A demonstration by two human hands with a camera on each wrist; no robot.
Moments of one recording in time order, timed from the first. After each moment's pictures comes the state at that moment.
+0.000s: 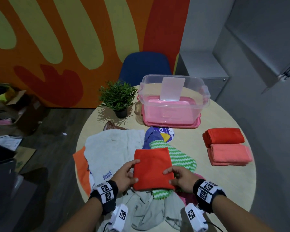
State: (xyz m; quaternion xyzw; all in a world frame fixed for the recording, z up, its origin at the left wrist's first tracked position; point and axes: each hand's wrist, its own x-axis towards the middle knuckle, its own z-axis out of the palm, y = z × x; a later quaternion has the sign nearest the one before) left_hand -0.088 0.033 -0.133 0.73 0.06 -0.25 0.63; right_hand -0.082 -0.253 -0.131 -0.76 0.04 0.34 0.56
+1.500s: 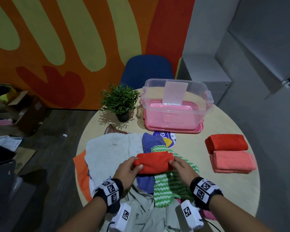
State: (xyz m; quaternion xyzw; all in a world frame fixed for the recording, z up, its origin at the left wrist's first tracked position) left_hand -0.057 0.022 -0.112 0.86 0.01 -0.13 0.49; right_hand -0.046 -0.237 -0.111 -0.82 0.04 0.18 0.54
